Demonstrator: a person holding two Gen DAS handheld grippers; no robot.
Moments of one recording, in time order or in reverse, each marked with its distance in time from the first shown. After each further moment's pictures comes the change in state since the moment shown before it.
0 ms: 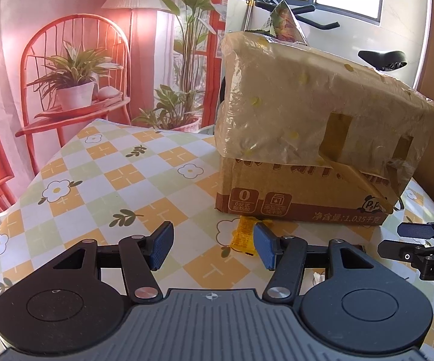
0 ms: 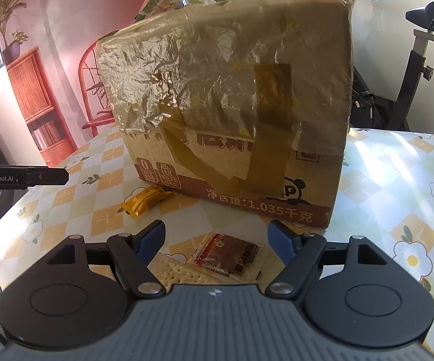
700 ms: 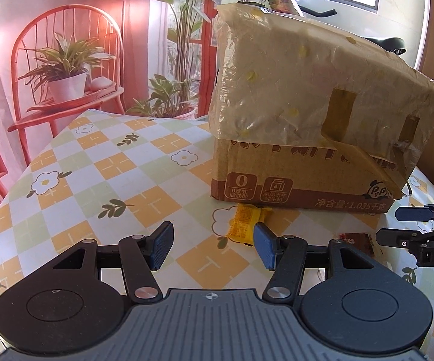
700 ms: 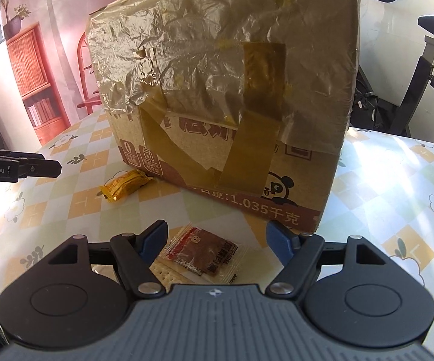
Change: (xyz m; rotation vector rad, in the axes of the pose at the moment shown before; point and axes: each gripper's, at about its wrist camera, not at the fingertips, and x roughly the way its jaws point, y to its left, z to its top) left arm 0.021 0.001 -0.006 0.019 0.040 -0.016; right arm 0.021 -0.014 0.002 -0.091 0.058 -0.016
